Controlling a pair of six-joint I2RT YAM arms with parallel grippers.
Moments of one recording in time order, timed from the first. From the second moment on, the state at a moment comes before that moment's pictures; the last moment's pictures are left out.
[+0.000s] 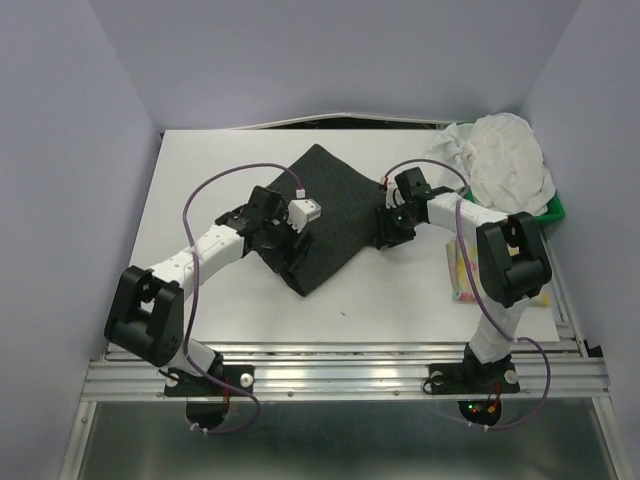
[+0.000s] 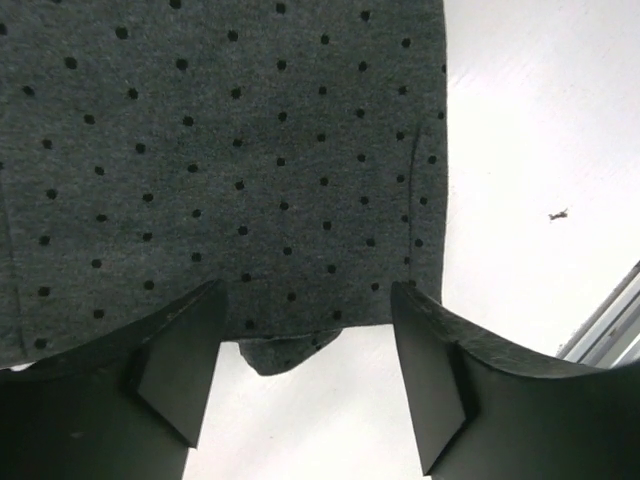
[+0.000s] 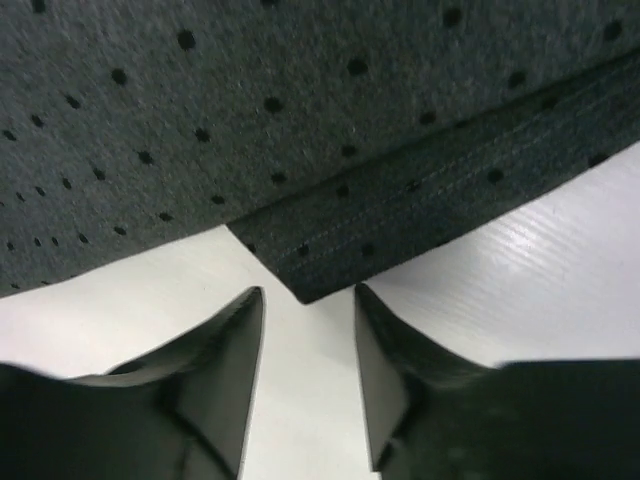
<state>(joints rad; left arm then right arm) -0.47 1.45 0.97 -0.47 0.38 0.26 0.33 1.85 1.24 -0.55 -0.32 0.10</state>
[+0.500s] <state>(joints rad) -0.46 1.34 0.98 -0.58 0.33 0.43 0.33 1.77 1.25 -0.47 -0.31 0.02</state>
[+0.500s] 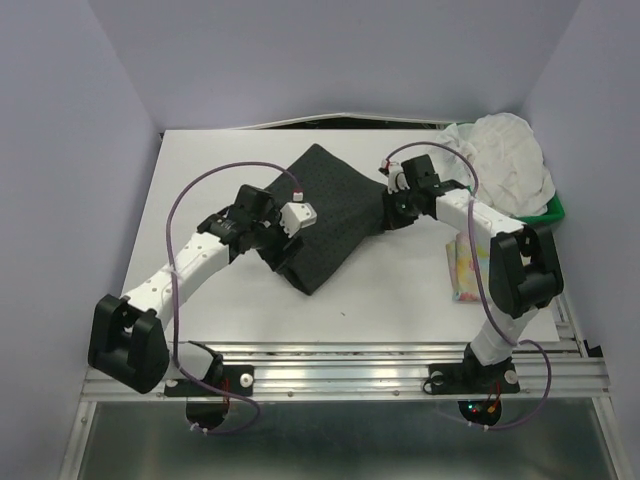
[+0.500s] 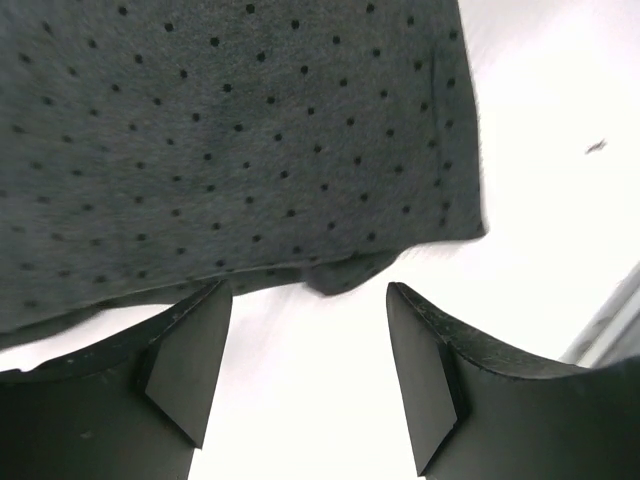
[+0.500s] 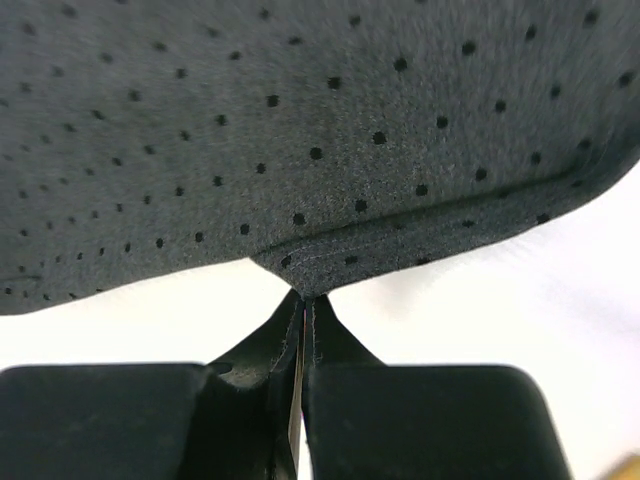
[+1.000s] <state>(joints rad) -0.47 1.40 0.82 -0.38 0.16 1.09 0.33 1.71 1.42 -0.58 -0.21 -0.23</state>
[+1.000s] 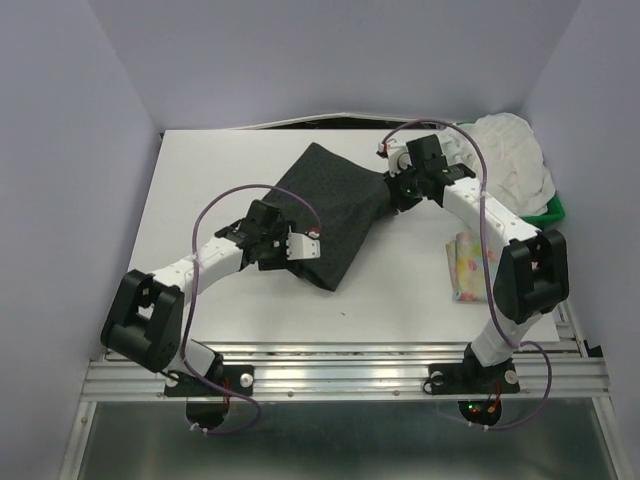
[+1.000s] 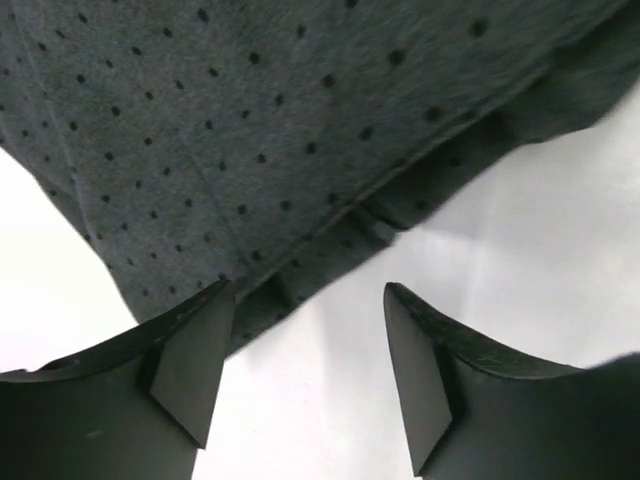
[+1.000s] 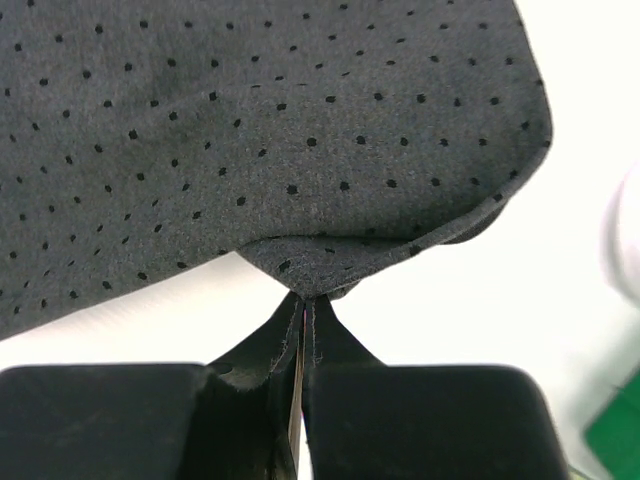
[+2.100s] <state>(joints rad) -0.45 1.29 0.83 -0.46 0.05 0.69 0.15 1.98 1.98 -0.77 -0.20 -0.31</state>
